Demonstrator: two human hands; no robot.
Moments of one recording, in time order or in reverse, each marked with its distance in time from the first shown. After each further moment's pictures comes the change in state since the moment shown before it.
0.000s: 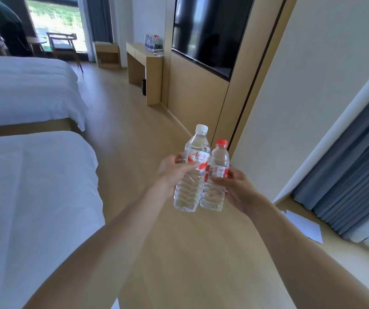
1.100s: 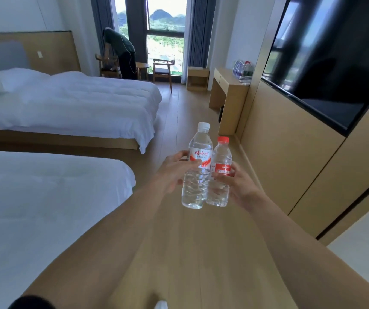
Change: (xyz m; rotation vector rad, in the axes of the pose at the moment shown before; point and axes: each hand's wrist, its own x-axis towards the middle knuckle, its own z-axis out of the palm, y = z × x) left_hand 0.472 0.105 -0.107 -0.045 0.335 0.088; right_hand 0.586 -0.078 0.012 -0.037 -0.451 -0.010
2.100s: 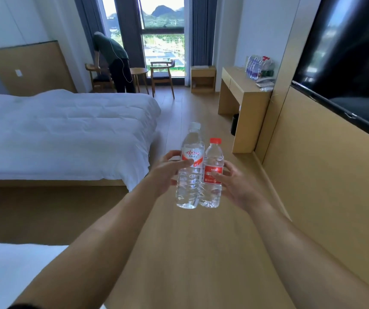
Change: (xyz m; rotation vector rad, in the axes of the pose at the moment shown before) left_hand 0.608 0.115 -0.060 0.004 0.048 -0.049; right_hand 0.625 -0.055 -0.135 0.122 -0.034 0.035
